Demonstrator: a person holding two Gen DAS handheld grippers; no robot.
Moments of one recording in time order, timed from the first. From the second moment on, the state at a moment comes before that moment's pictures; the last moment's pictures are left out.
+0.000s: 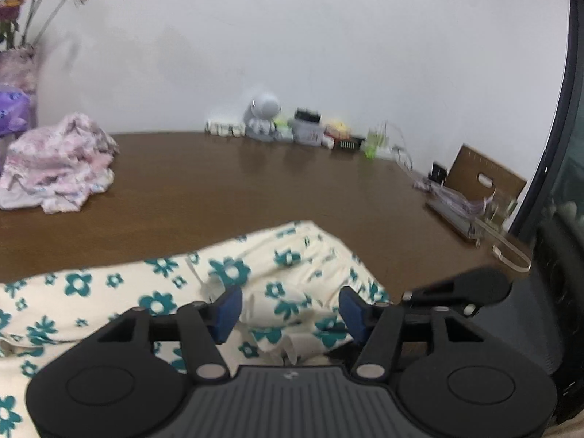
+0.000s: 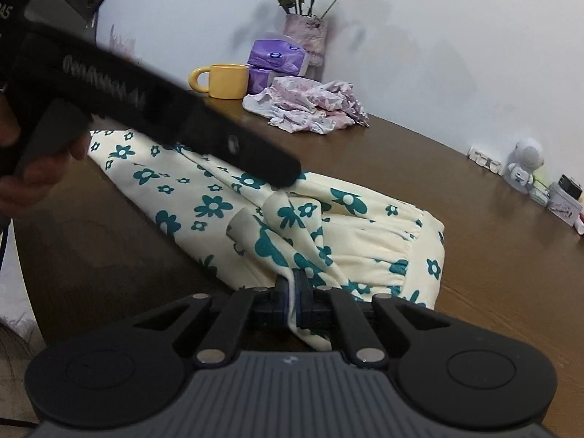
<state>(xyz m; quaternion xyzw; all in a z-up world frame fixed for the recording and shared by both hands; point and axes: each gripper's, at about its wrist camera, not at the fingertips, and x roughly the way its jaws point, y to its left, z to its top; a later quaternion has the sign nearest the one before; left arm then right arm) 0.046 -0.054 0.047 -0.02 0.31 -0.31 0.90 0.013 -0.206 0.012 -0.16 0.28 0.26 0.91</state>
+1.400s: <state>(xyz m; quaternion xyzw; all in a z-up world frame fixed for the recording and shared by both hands) 0.064 -0.050 0.032 -0.02 0.33 -0.32 0.89 0.038 -0.272 0.018 0.03 0.28 0.18 0.94</state>
